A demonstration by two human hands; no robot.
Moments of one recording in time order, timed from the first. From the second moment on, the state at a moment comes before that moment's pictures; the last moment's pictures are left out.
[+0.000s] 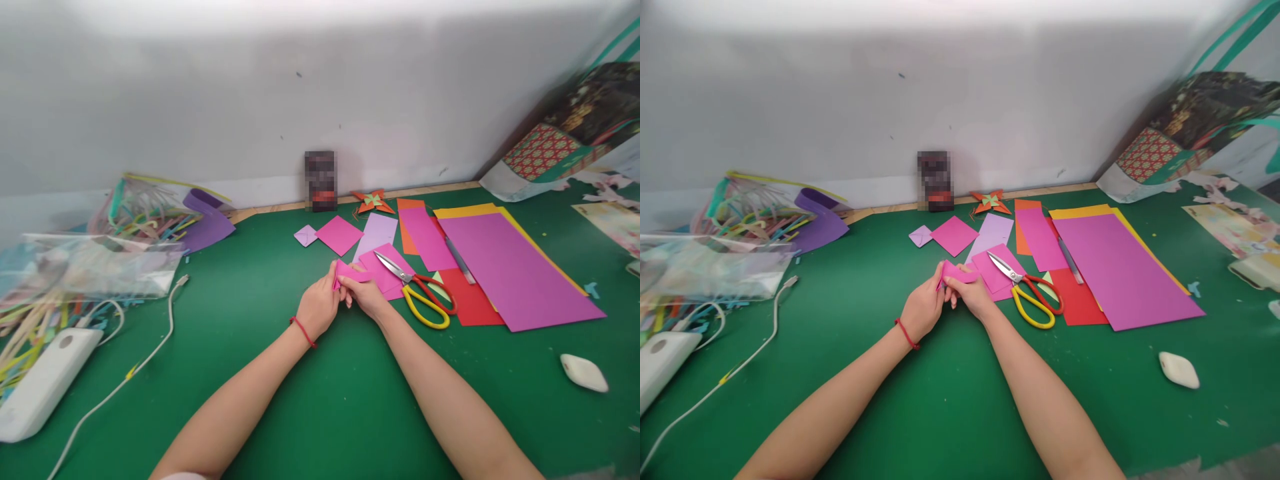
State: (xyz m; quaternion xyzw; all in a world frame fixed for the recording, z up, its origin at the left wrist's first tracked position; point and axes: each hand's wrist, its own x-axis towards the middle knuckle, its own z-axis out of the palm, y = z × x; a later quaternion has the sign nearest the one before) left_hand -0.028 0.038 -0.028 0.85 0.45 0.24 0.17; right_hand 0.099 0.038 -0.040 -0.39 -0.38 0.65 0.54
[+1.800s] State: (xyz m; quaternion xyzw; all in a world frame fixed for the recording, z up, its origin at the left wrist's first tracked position) left_hand -0.059 0.081 -0.011 0.38 0.44 0.35 0.74; right_hand 0.103 0.034 -0.042 -0.41 -0.69 0.29 0.53
